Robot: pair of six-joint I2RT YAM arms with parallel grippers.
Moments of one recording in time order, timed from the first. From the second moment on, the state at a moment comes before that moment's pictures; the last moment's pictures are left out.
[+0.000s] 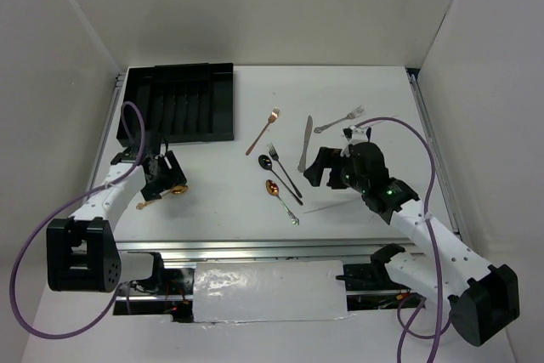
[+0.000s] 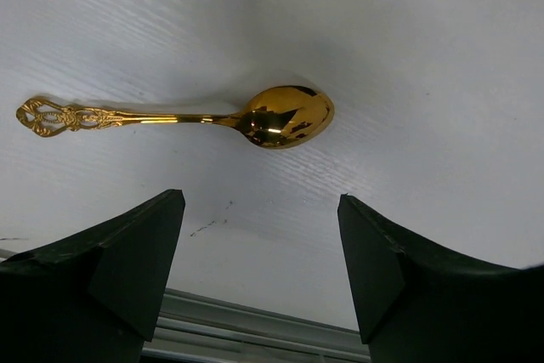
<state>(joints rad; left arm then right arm) 0.01 1.28 0.81 -0.71 -0.07 -0.53 0.46 0.89 0.64 -0.29 -0.09 0.52</state>
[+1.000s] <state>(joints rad) -0.17 1.60 0.94 -0.70 -0.17 -0.29 0.53 0.92 0.64 -0.28 -0.06 0.56</state>
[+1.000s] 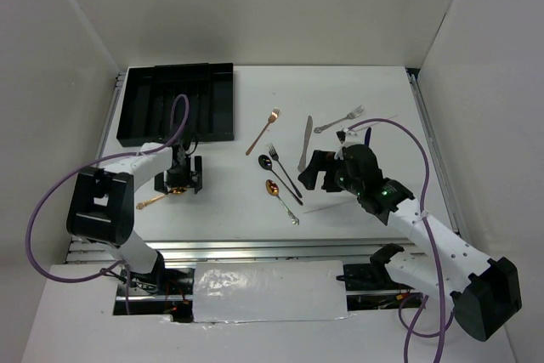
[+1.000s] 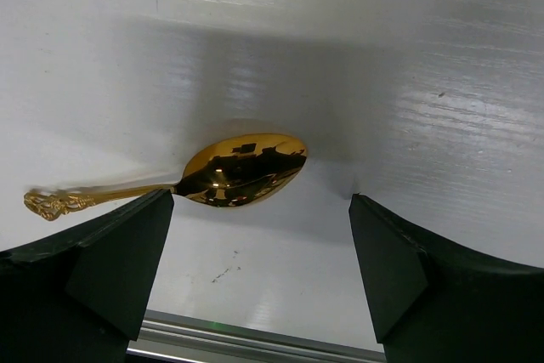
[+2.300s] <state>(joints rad) -0.16 1.71 1.02 -0.61 -0.40 -0.63 0.58 0.93 0.64 -0.30 -0.03 0.60</state>
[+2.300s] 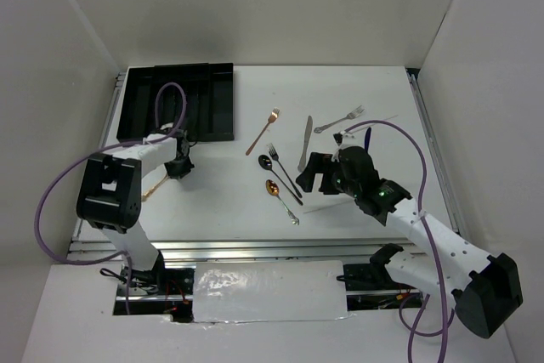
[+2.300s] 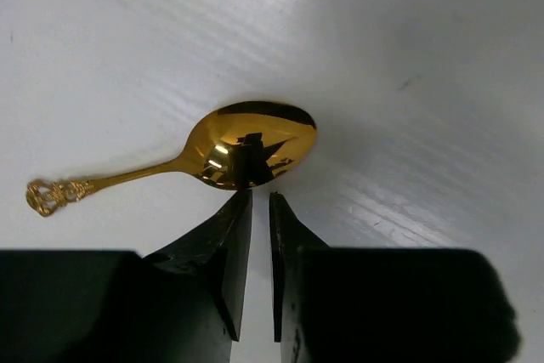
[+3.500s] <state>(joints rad) -0.07 1.64 0.99 -0.54 -0.11 0.12 0.59 1.05 0.63 -0.27 -0.11 0.56</state>
